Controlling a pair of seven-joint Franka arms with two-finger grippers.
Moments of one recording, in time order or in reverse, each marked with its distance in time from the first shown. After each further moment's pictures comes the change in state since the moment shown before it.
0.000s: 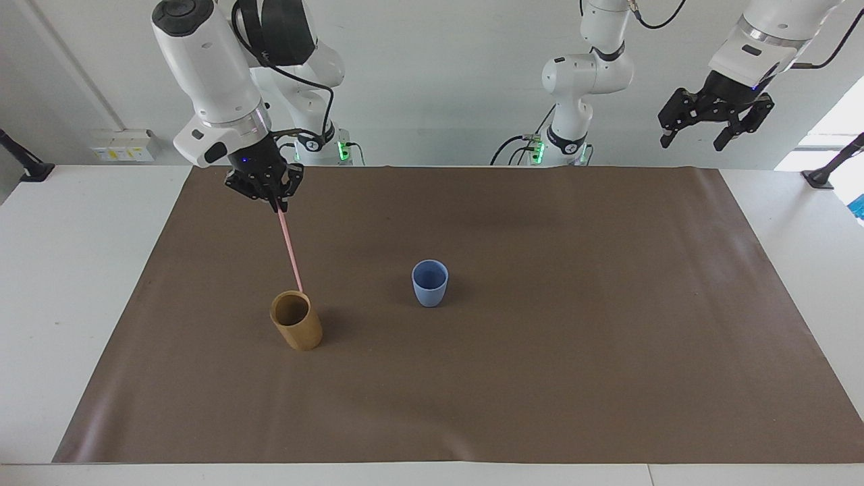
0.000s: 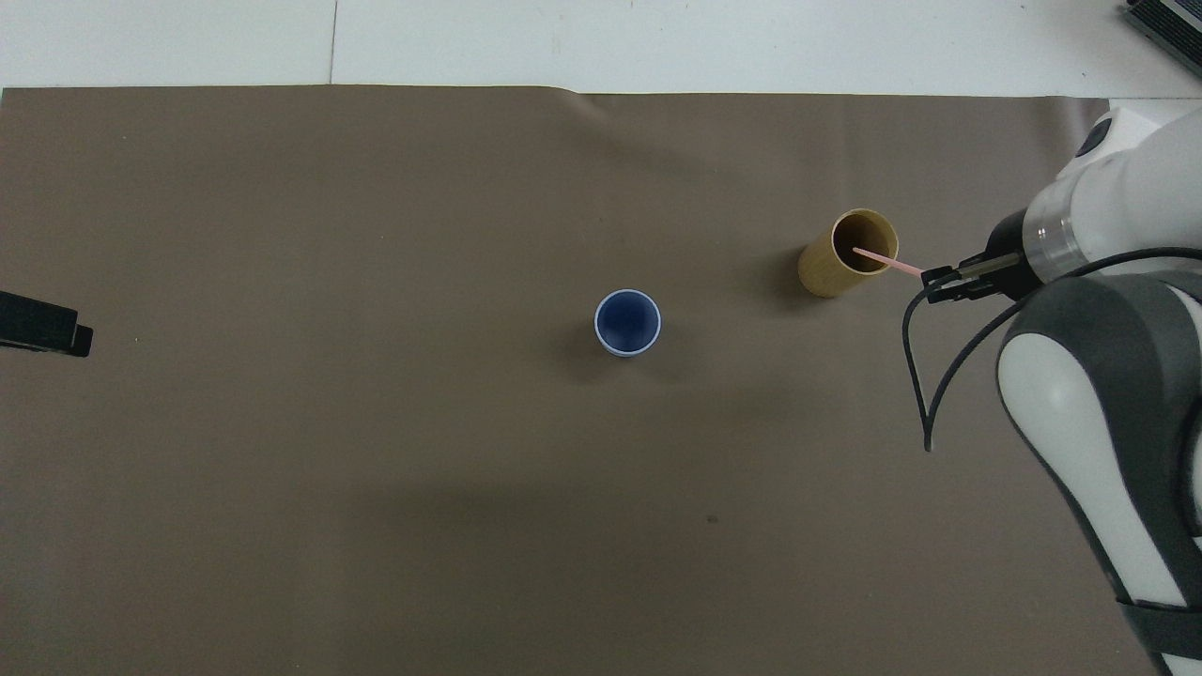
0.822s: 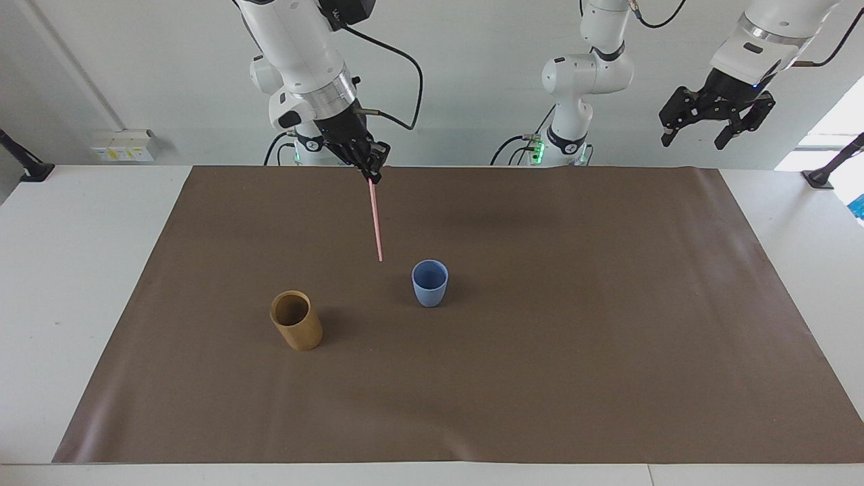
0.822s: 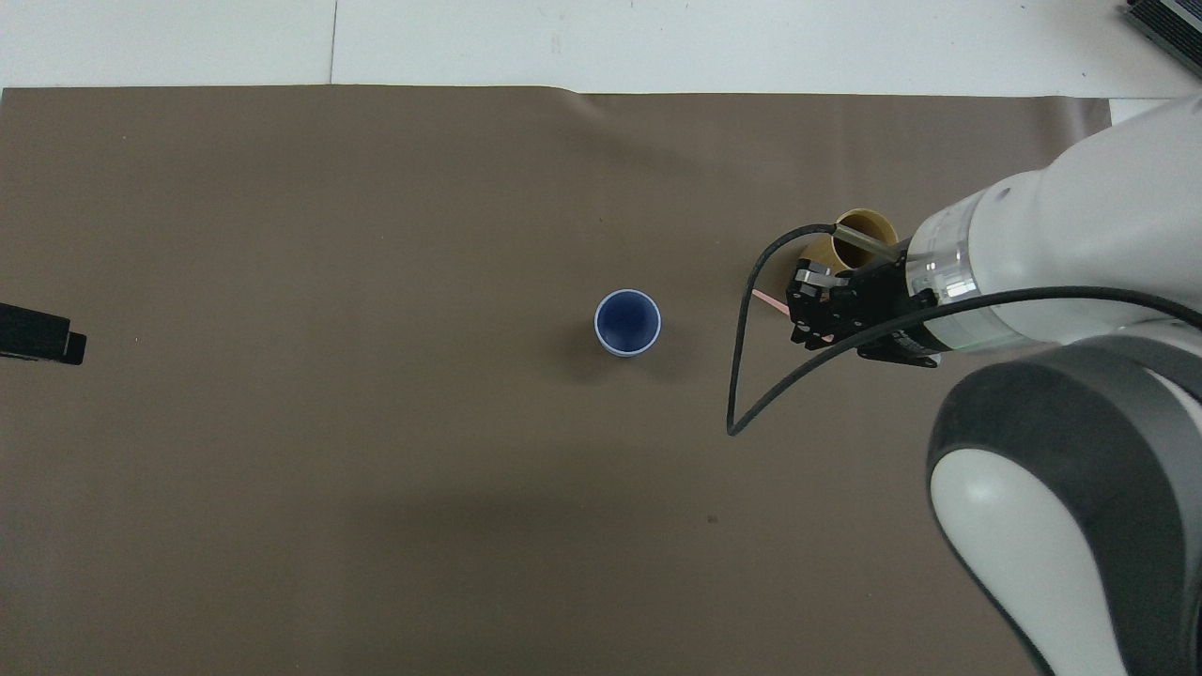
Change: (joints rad) left arm 0.000 -0.001 0.003 0.000 0.000 -0.002 0.000; right arm 0.123 0.009 0.073 0.054 0.236 0.000 0.785
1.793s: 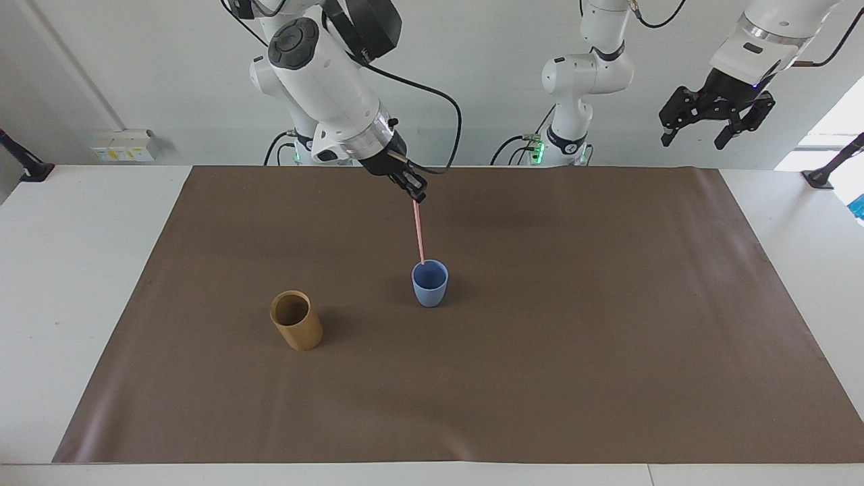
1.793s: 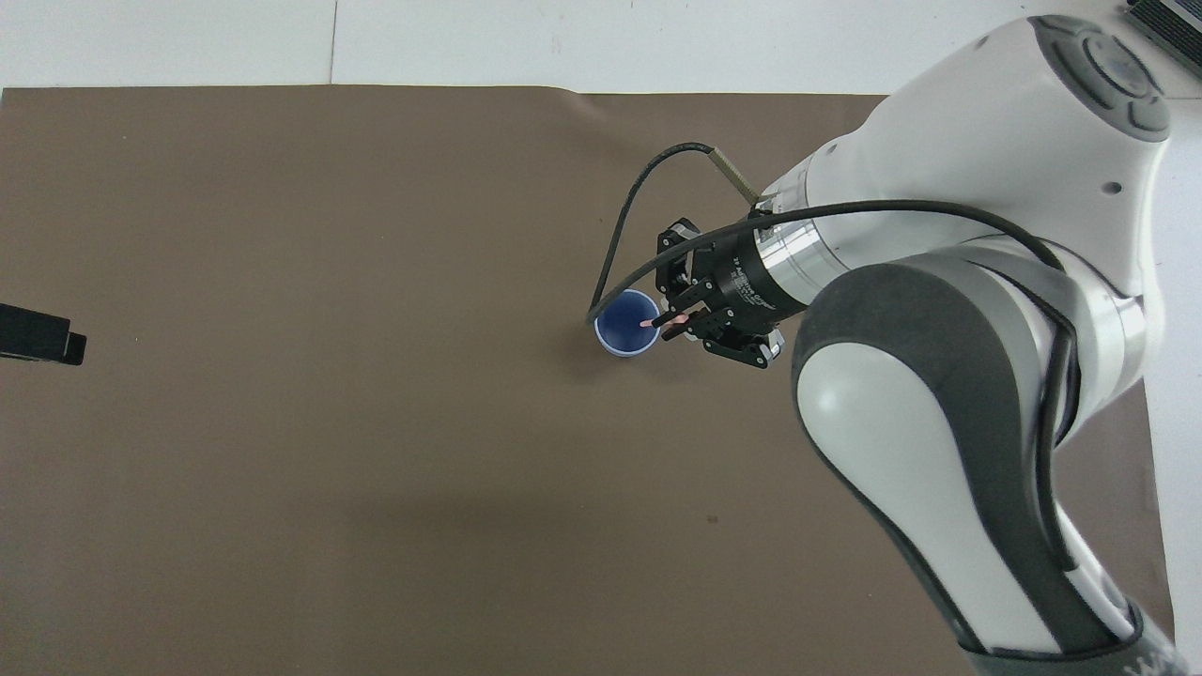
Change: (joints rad) left arm 0.000 0.000 0.000 0.000 0.000 -0.001 0.000; right arm 0.058 0.206 0.000 0.176 0.106 0.014 0.306
